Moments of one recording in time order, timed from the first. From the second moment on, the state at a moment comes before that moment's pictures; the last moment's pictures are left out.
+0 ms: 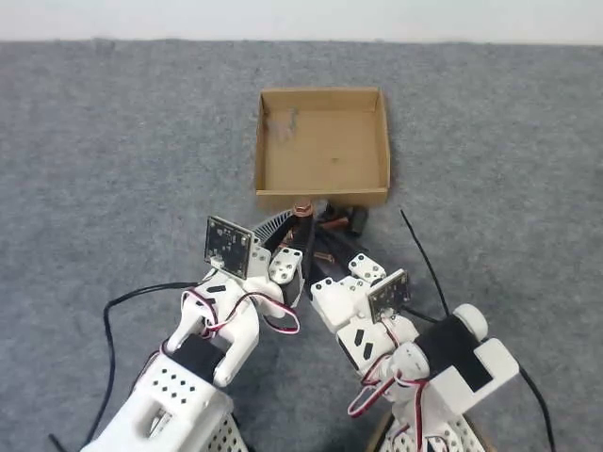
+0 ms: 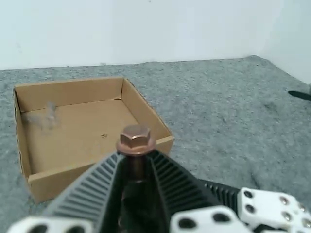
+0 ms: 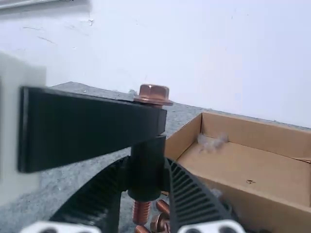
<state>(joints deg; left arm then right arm) 23.9 -70.3 92.0 8.7 15.7 -37.1 4.6 94.8 -92.0 -2.9</state>
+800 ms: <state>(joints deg) 23.5 -70.3 95.0 9.0 16.9 -36.5 4.6 94.8 -91.9 -3.0</state>
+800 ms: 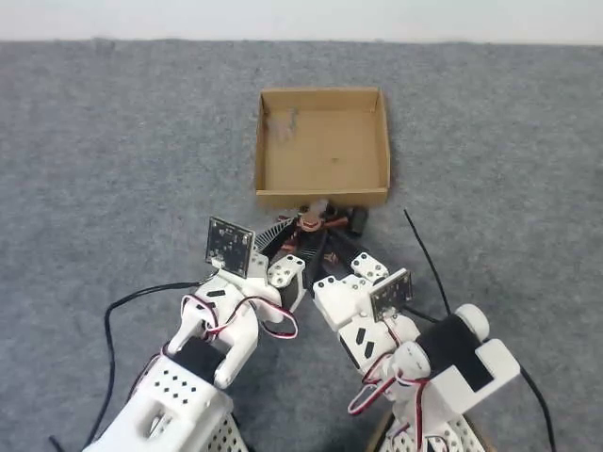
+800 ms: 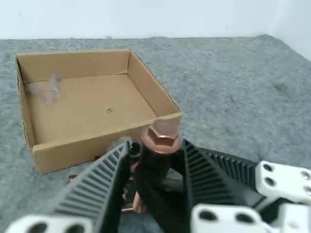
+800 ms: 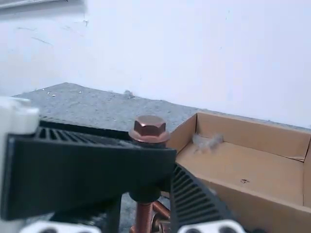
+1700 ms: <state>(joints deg) 19.4 -69.6 72.7 26.9 16.7 -34.6 4.6 94.8 -91.9 -3.0</state>
